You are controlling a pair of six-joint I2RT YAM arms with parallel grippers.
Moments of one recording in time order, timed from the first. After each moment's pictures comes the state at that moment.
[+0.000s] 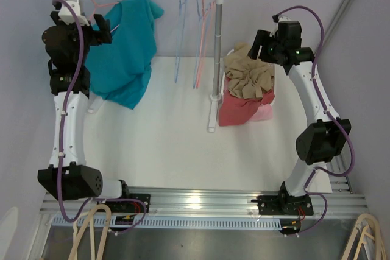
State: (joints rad) left arm 0.10 1.35 1.59 -0.07 0.17 0.04; right arm 0.15 1.78 1.85 -0.63 -0.12 0.28
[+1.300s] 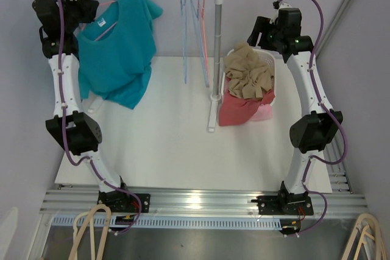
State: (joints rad) left arm 0.28 1.91 2.17 -0.14 0.52 -0.19; right arm 0.14 1.96 2.18 -0.70 -0.12 0.28
